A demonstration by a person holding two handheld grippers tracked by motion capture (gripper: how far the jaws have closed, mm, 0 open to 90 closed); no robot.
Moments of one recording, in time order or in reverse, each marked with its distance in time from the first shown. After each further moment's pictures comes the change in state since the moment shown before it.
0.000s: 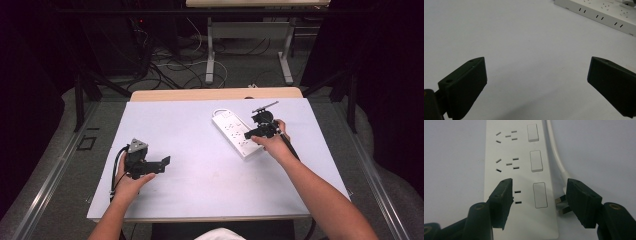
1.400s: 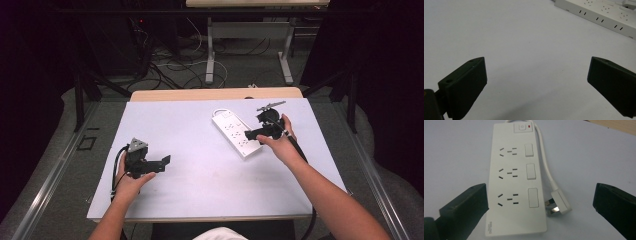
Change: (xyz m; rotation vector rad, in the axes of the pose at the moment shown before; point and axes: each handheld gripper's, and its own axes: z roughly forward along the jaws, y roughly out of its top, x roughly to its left) left arm 0.001 0.000 0.001 -0.008 -0.002 -0.016; right arm 0.004 -0.005 -0.035 -0.145 -0.049 -0.096
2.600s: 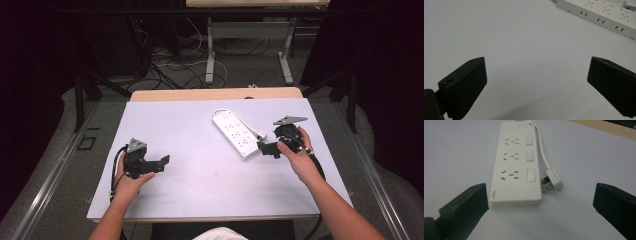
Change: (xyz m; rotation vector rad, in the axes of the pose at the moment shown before) left arm 0.000 0.000 -0.002 -0.019 0.014 -0.010; right arm -0.010 -0.049 -0.044 -0.109 0.017 -0.032
